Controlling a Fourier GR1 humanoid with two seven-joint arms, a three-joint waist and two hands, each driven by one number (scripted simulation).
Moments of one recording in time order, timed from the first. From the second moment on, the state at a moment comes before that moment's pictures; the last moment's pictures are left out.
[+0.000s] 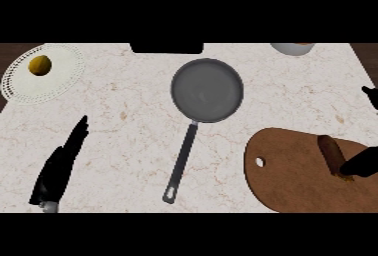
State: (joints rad) left arm 0.05 0.38 -0.18 -1.58 -0.02 0.18 0.12; right arm -0.22 -0.79 0.17 -1.81 0.42 0.26 0.96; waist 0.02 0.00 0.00
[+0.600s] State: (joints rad) left arm 0.07 0.37 -0.15 -1.58 -0.02 0.15 0.11; right arm -0.38 -0.66 0.31 -1.60 0.44 0.37 1.05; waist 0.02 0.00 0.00
